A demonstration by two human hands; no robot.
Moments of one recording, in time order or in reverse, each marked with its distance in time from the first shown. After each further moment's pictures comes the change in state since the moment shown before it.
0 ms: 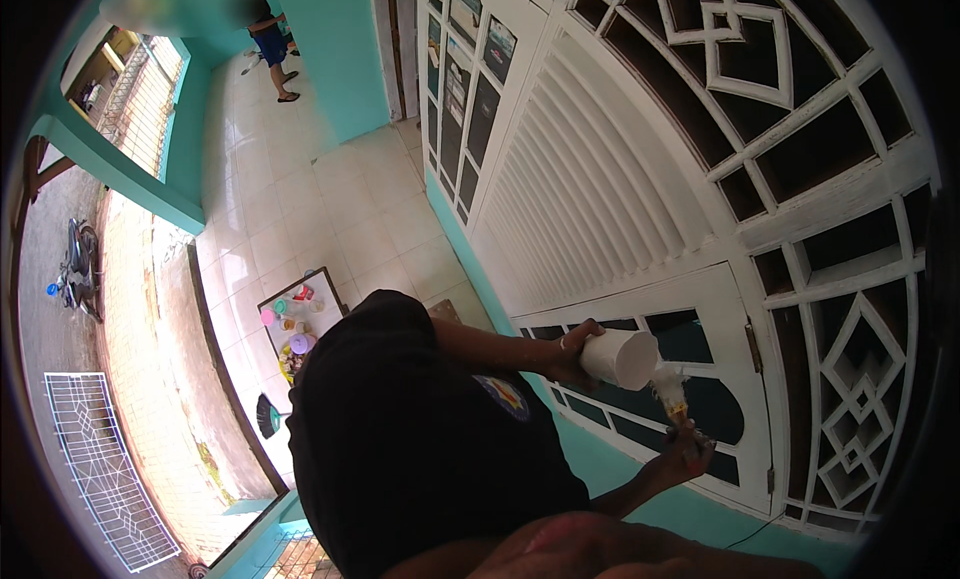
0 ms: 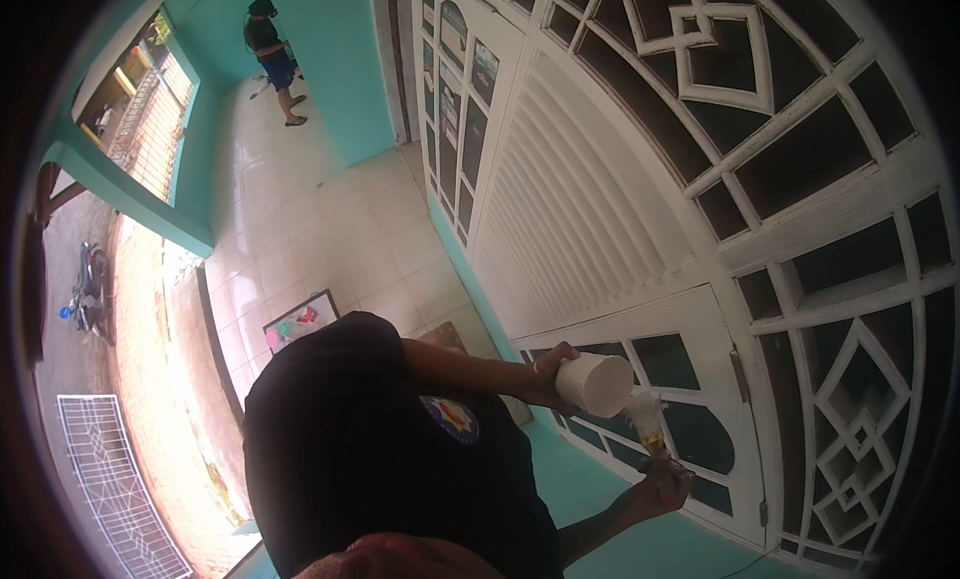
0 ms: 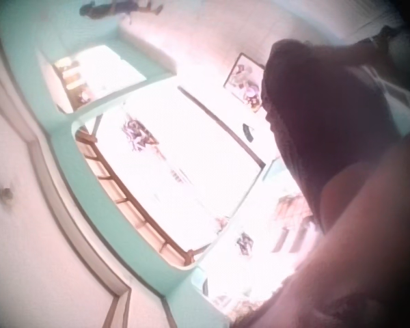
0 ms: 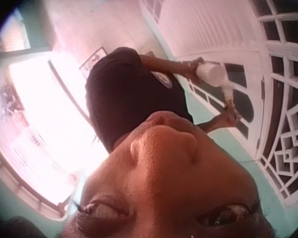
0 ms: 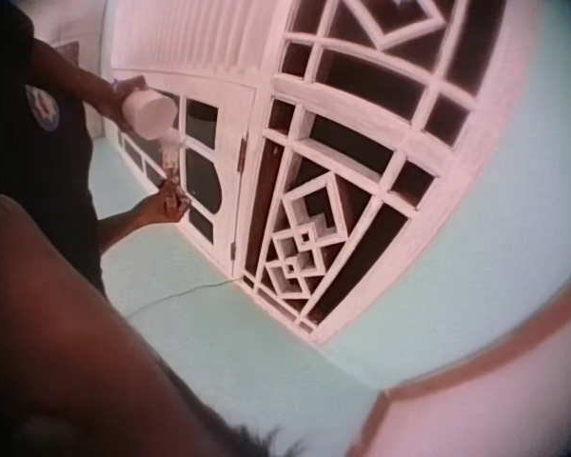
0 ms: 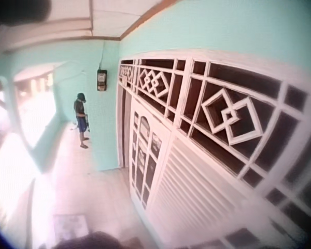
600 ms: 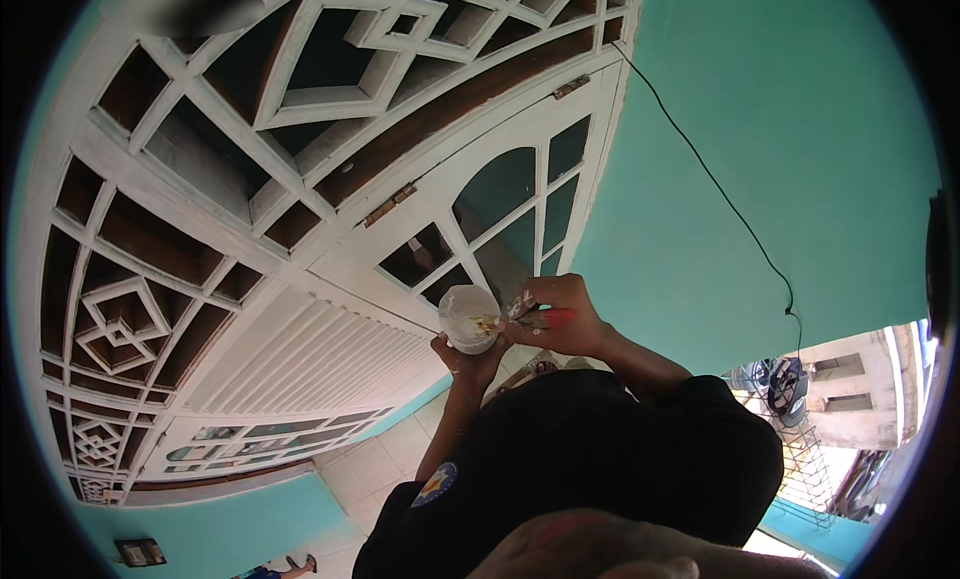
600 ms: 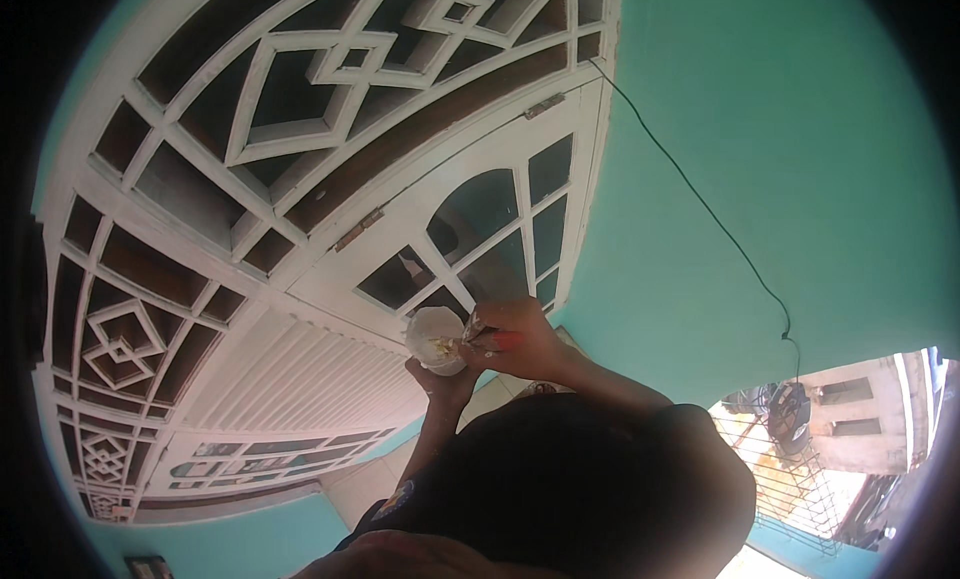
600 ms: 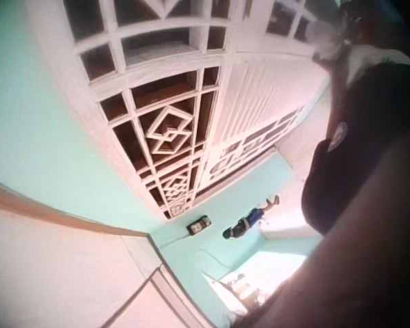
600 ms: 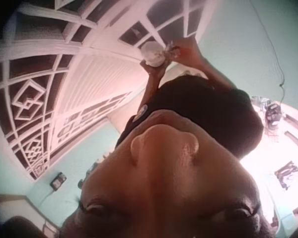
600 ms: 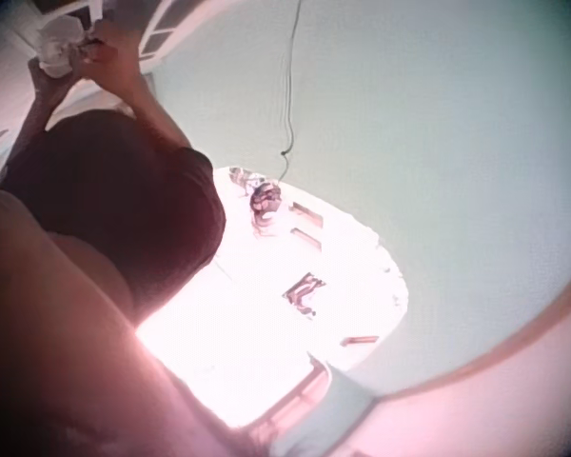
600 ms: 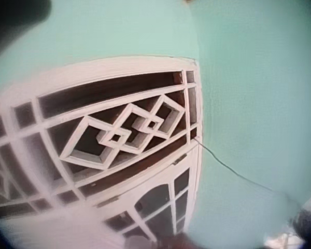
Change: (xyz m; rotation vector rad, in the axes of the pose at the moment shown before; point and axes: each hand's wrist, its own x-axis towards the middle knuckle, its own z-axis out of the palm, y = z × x) left_hand 0.021 0.032 0.069 0.046 -0.035 -0.314; right_hand -0.039 -0.044 -0.016 -0.087 0.057 -0.079
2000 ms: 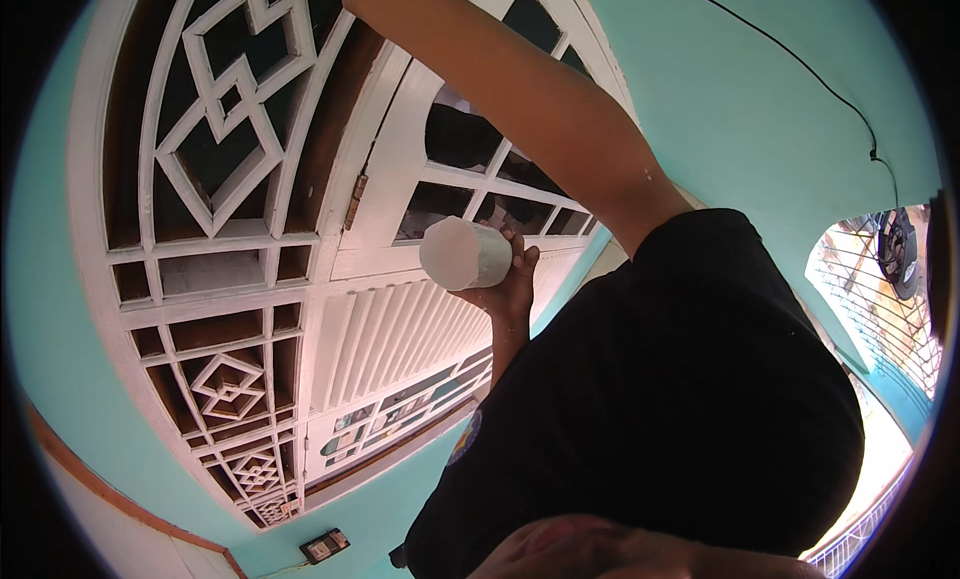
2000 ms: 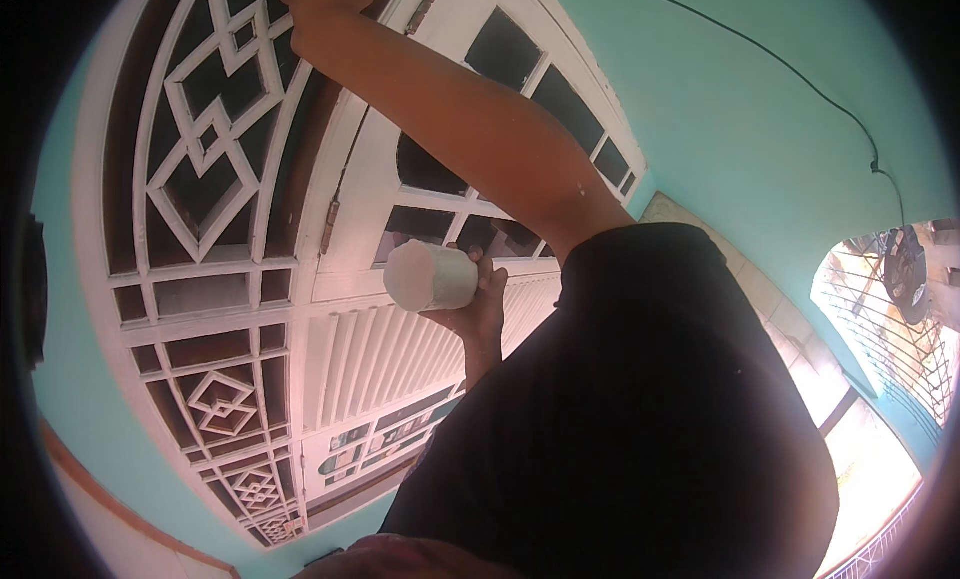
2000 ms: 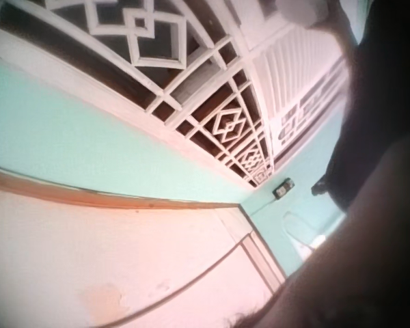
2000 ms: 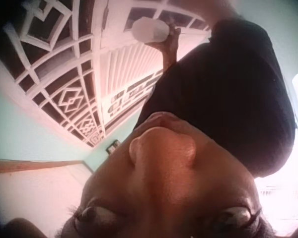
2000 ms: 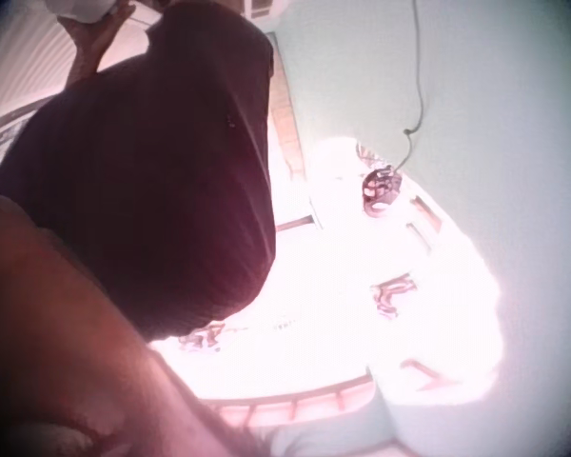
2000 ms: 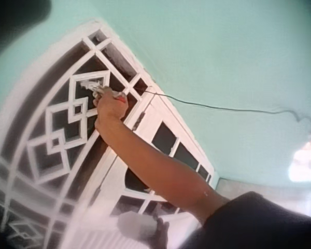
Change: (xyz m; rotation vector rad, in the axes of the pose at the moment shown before) left_hand 0.015 0.027 0.046 -0.504 -0.202 -0.125; right_hand 0.288 0.036 -0.113 1.598 1.208 0.056
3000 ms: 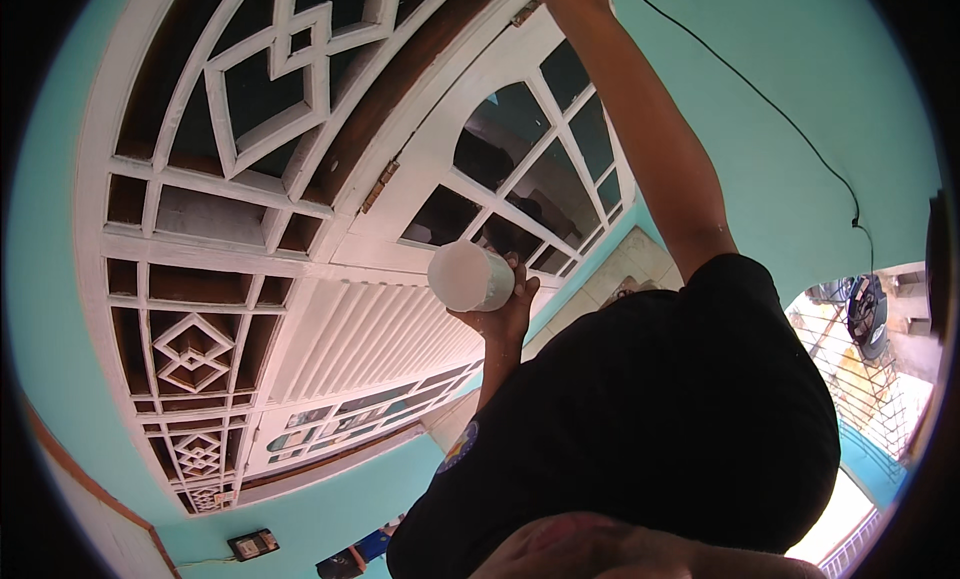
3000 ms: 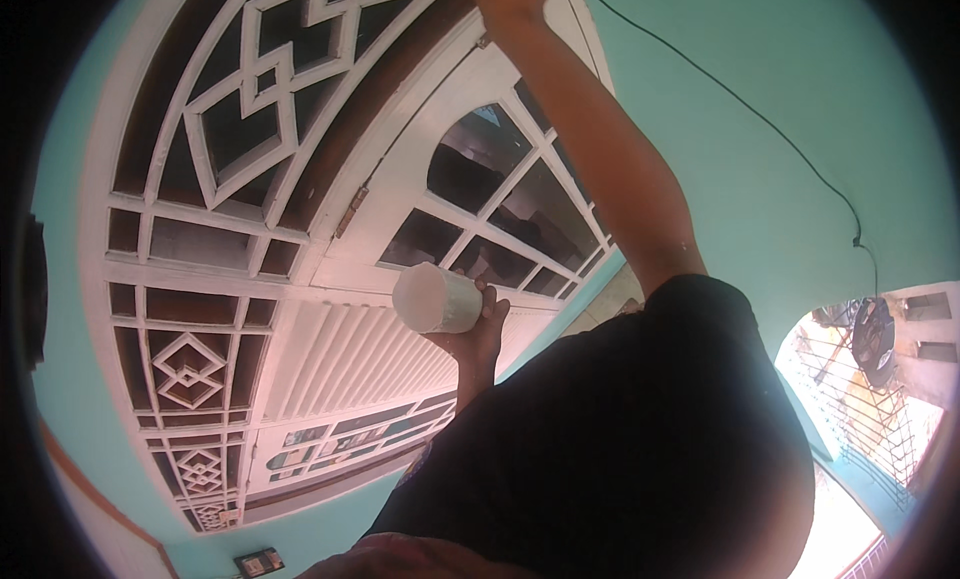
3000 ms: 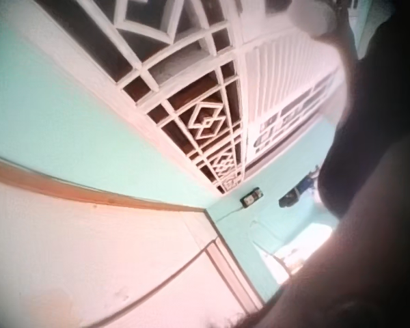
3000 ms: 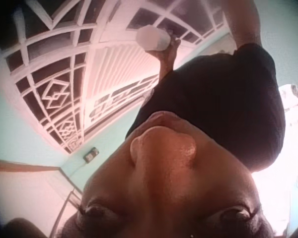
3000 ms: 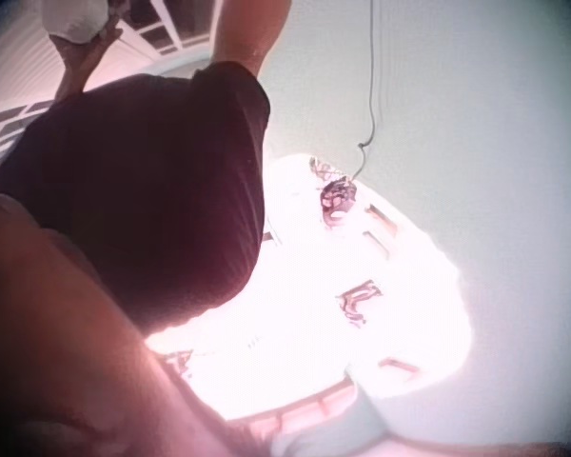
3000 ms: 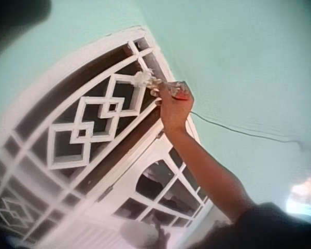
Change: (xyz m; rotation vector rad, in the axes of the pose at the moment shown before) left_hand -0.018 0.009 -0.010 -0.074 -0.028 0.033; right_hand -0.017 -0.077 -0.026 -0.520 -0.399 -0.646
